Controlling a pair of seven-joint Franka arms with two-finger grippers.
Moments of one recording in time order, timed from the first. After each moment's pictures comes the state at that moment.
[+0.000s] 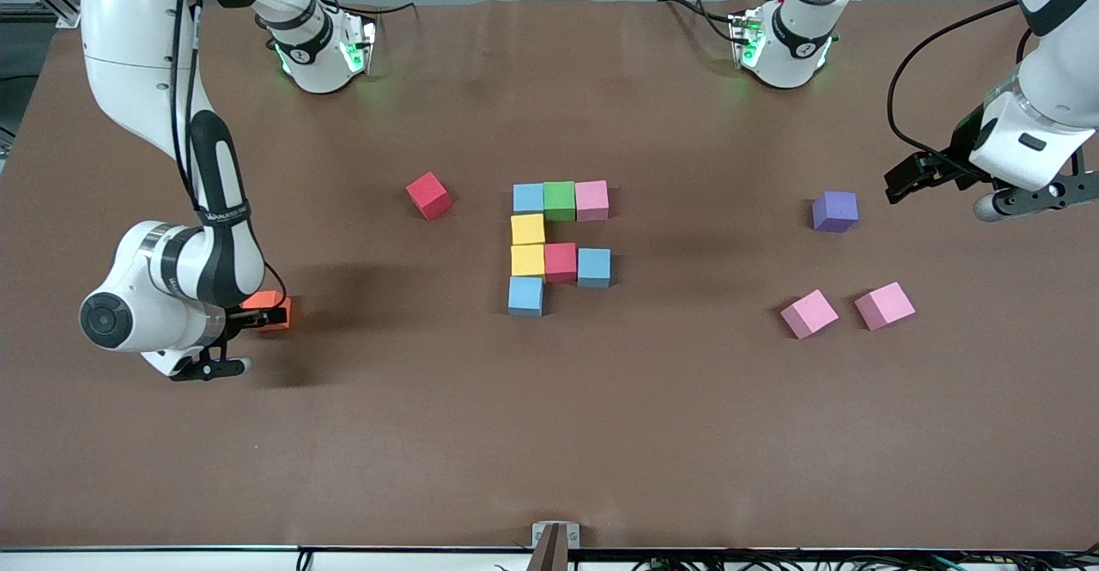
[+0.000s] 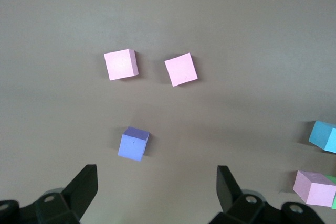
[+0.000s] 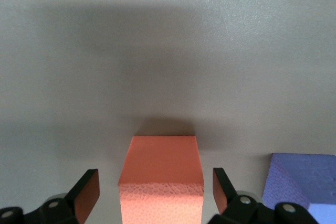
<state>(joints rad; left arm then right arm) 0.11 -0.07 -0.21 -1.79 0.02 1.71 -0.27 0.33 0.68 -0.42 -1.68 0.30 2.07 -0.31</state>
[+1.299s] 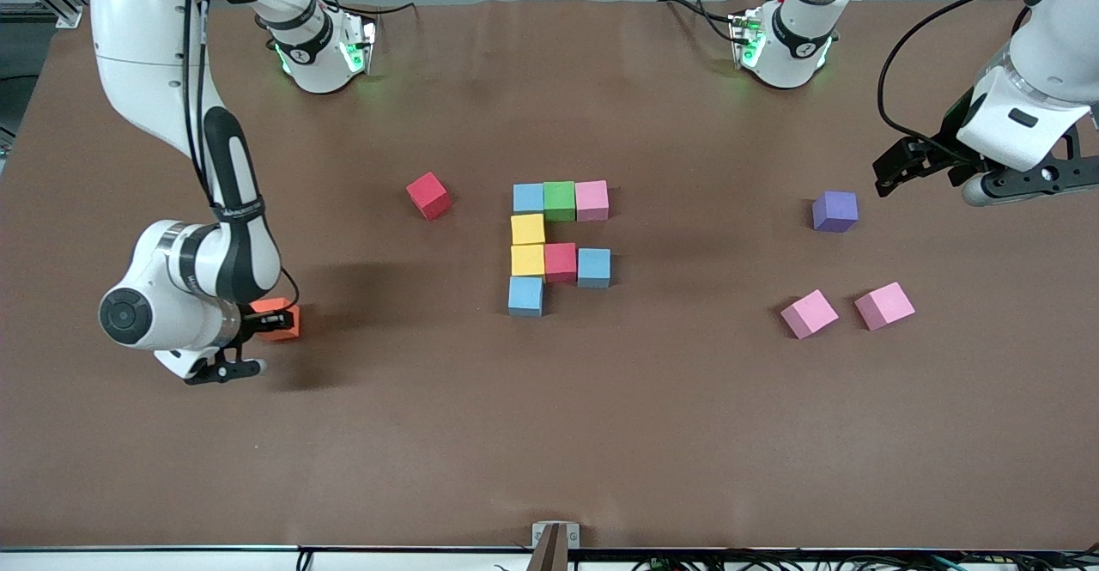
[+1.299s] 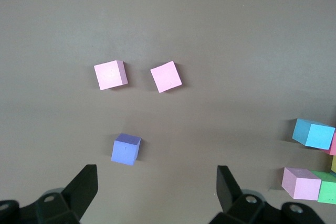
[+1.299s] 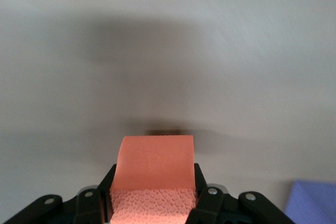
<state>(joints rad) 0.10 -0.07 -0.25 -1.73 0.02 1.68 -0.28 0.37 0.67 -0.39 -1.64 0.30 2.11 -0.32</state>
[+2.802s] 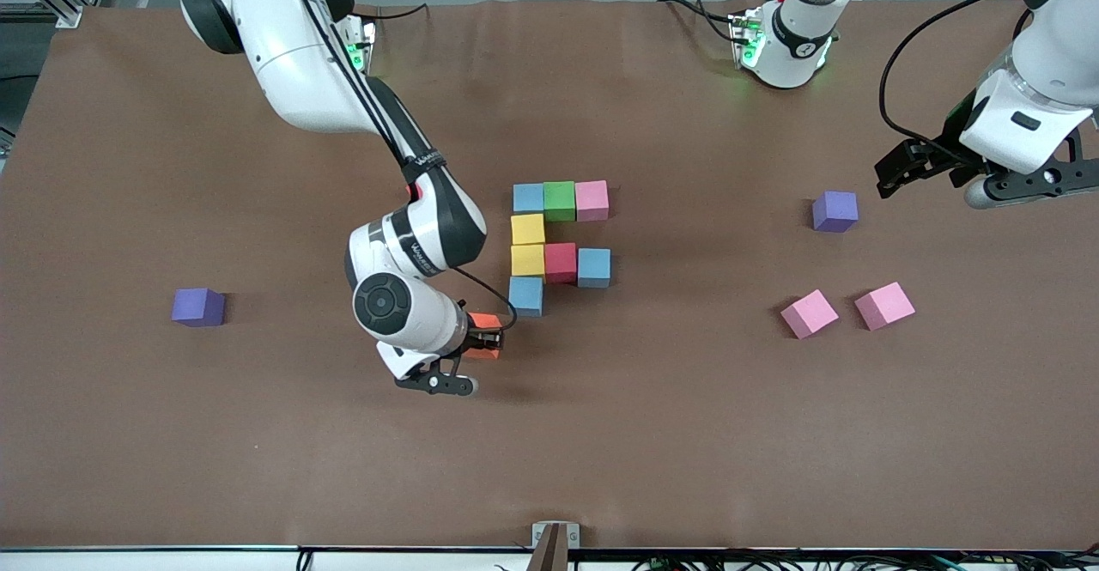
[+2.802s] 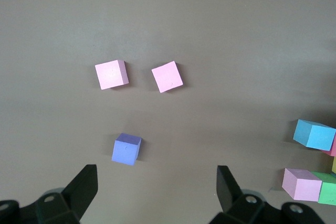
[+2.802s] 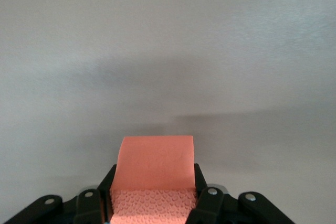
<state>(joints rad) 0.10 -0.07 -0.25 -1.73 0.02 1.68 -0.28 0.55 0.93 -0.11 -1.09 0.30 2.03 0.51</state>
